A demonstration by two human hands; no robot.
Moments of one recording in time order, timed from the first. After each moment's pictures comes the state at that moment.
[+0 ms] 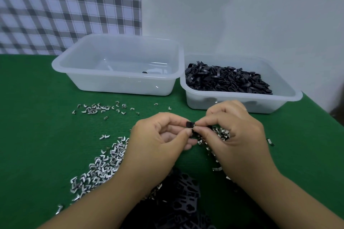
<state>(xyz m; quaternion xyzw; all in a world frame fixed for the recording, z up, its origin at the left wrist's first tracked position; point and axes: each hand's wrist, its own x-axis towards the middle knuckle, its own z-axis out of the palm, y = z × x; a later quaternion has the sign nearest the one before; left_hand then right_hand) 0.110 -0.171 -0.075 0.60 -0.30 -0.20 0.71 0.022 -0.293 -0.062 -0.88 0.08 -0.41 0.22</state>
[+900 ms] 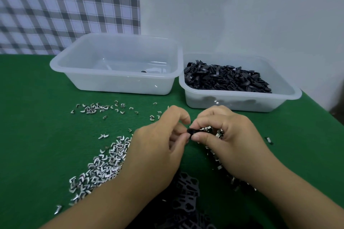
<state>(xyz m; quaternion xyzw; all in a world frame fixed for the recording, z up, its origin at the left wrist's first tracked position) 0.106 -0.167 -0.074 0.73 -0.45 0.05 0.51 0.020 -0.301 -0.053 -0.91 0.09 -0.21 0.35</state>
